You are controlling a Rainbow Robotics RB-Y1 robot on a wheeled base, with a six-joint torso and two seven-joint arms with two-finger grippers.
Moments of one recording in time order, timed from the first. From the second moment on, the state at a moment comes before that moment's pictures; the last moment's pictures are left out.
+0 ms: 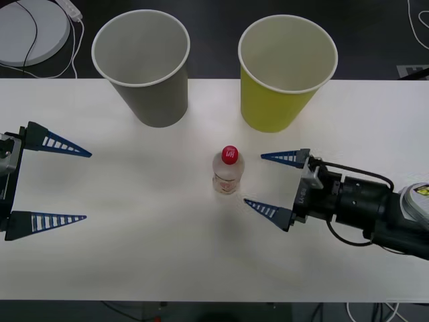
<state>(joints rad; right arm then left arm) -0.12 -0.74 0.40 -1.59 1.01 -0.72 0.27 0.06 1.18 0.17 -1.95 -1.18 -1.24 0.13</state>
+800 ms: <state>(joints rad) -0.21 -0.66 0.45 -1.52 1.02 -0.70 0.28 0.06 1.18 0.17 -1.95 -1.18 -1.24 0.13</state>
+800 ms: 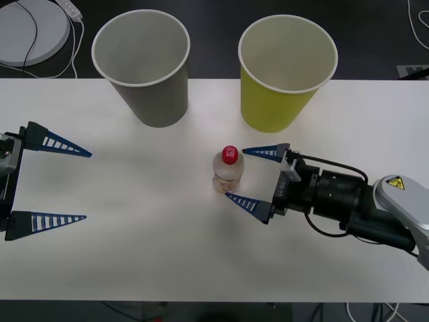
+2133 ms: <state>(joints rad) -0.26 -0.59 0.57 -1.52 1.05 -0.52 0.28 0.06 1.18 0.17 -1.95 -1.18 -1.24 0.13</state>
